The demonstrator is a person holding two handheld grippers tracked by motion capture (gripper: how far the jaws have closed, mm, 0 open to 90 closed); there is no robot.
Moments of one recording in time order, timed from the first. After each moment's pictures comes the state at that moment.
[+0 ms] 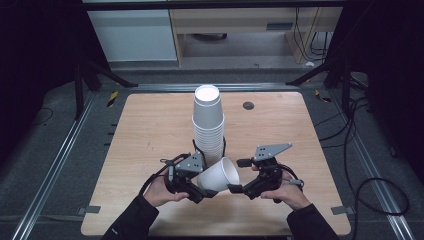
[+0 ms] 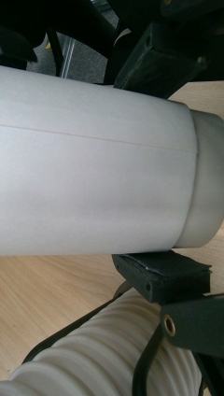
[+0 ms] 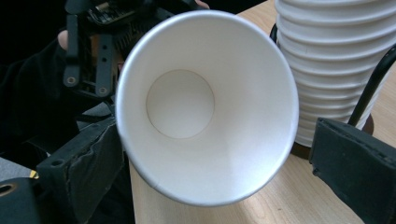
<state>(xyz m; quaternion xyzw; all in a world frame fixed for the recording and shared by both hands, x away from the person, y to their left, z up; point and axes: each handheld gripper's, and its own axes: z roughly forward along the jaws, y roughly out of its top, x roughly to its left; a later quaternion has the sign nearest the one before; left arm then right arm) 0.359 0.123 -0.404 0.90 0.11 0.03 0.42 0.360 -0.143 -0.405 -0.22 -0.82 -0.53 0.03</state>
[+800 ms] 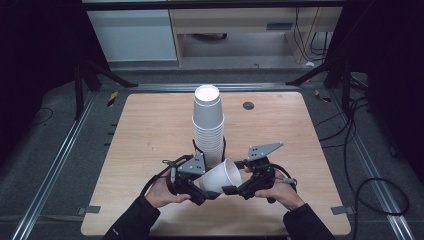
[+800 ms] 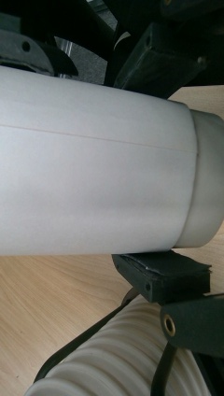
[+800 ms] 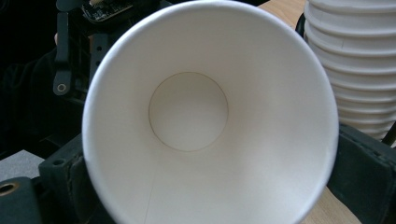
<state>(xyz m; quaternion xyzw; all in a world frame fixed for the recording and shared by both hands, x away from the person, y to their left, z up) 0.355 0.117 -0.401 0.90 0.10 0.03 0.42 0.366 -0.128 -0.413 -0.21 -0.82 -0.53 0.06</state>
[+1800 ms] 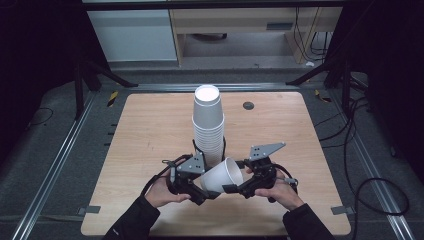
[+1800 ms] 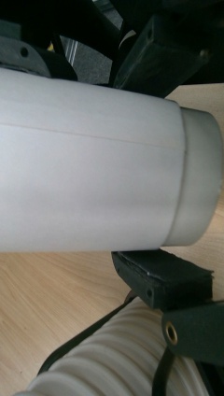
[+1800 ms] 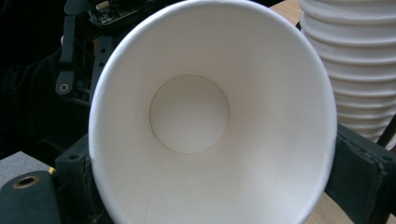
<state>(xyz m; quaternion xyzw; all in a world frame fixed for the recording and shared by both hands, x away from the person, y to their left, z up) 0.356 0.118 -0.403 0.89 0.10 0.03 0.43 0.366 -0.132 -0.412 -0.20 -0.82 -0.54 0.05</state>
